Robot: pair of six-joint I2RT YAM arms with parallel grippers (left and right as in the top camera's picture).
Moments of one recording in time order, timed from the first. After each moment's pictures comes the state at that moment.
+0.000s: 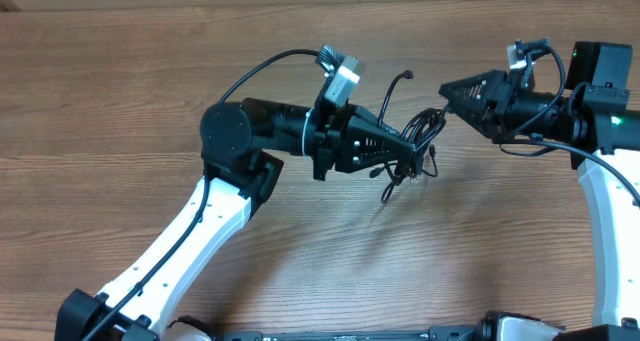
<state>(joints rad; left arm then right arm) -0.50 1.46 1.07 0.98 1.30 -1.17 -0.15 1.42 1.34 -0.85 -1.03 0.48</state>
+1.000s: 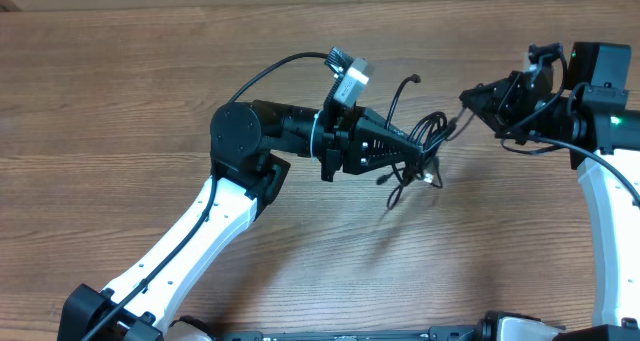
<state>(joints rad) -0.53 1.47 1.07 0.98 1.28 -1.17 -0.15 1.42 1.34 -0.87 -0.69 0.56</state>
